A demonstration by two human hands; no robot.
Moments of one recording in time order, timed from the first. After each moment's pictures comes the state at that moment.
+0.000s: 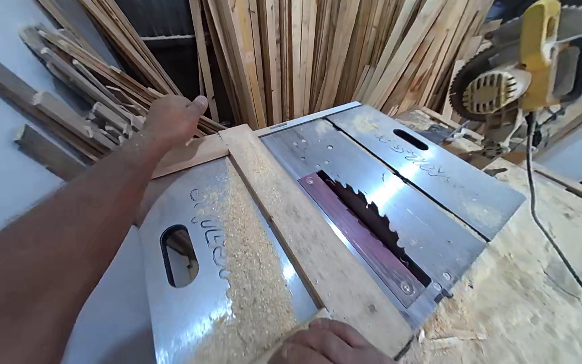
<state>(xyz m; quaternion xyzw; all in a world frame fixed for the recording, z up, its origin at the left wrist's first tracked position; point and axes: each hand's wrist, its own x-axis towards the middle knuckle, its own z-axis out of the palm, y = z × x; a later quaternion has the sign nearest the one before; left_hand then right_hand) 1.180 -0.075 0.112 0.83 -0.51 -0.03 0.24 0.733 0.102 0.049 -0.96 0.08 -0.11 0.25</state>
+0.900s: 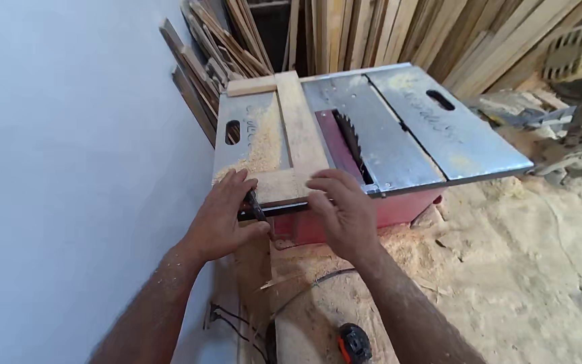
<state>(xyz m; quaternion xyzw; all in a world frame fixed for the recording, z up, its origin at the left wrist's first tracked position) 0.847 0.267 0.035 0.80 -0.56 0.01 0.22 0.644 0.078 0.041 -0.86 0.11 -0.40 0.29</state>
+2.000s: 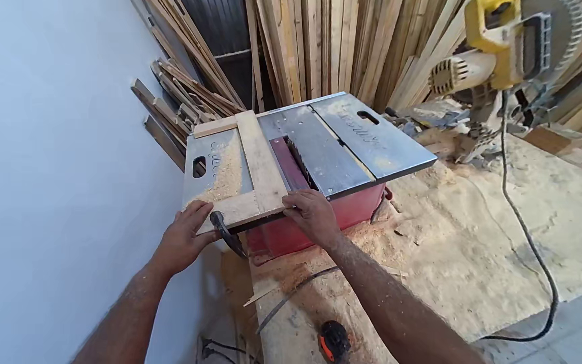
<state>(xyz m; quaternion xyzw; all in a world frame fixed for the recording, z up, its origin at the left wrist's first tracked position) 0.861 0.270 0.036 0.81 -0.53 -0.03 0.26 0.627 0.019 -0.013 -0.87 0.13 -0.41 0.24</state>
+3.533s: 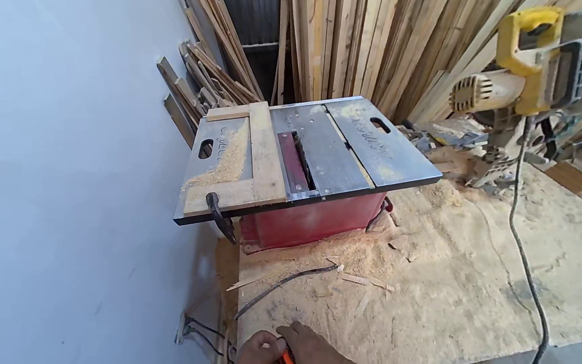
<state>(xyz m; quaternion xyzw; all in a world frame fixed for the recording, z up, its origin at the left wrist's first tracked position) 0.562 0.320 -0.117 0.68 0.00 -0.52 0.52 0.458 0.159 -0.100 -0.86 0.10 0.22 0.44</state>
